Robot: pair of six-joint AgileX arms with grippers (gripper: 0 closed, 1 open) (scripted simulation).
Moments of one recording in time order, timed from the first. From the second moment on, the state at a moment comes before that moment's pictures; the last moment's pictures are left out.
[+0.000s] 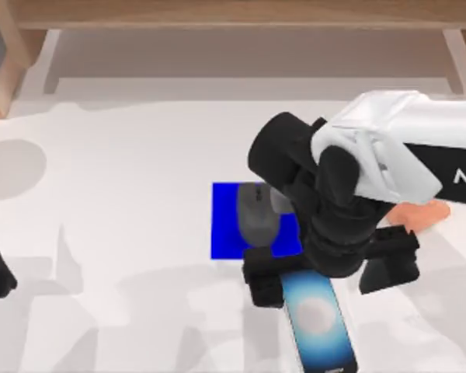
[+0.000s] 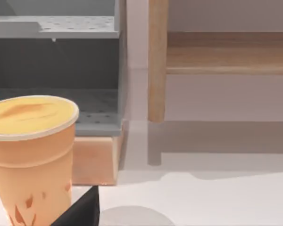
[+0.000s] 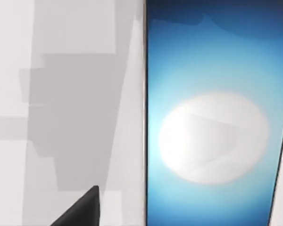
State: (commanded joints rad) left arm 0.00 0.00 0.00 0.00 0.00 0.00; right arm 0.79 1.86 1.27 -0.99 0.00 0.62
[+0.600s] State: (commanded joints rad) left arm 0.00 0.00 0.00 0.00 0.00 0.00; right arm 0.79 1.97 1.13 -0.74 0.00 0.63
